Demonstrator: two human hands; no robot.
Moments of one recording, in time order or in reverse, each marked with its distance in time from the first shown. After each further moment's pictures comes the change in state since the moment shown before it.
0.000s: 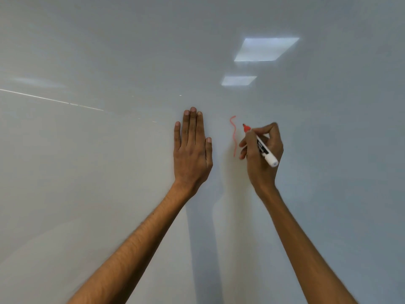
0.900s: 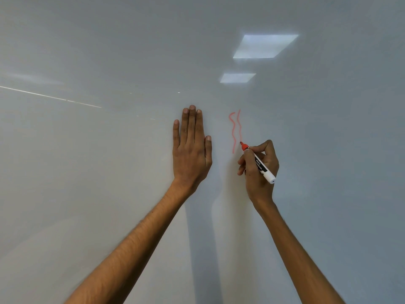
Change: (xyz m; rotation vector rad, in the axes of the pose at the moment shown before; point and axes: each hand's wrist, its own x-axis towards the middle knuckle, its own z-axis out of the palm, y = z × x) left_hand -0.003 0.000 0.001 0.018 0.005 0.002; right_hand -0.032 0.024 -0.013 -0.015 -0.022 0.129
